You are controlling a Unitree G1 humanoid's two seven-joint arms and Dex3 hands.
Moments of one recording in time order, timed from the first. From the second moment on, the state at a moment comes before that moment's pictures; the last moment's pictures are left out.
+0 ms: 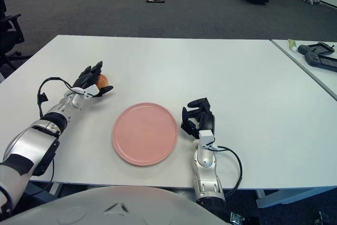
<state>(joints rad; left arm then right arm) -0.65 0.32 -0.34 1.26 0.52 -0.30 0.25 0.22 0.08 -0.02 0.17 -0.15 -0.35 -0.26</state>
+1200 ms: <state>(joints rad) -0.64 0.35 -0.41 1.26 0.55 -0.37 0.31 0.24 0.09 -0.01 0.14 -0.14 -0.34 -0.25</state>
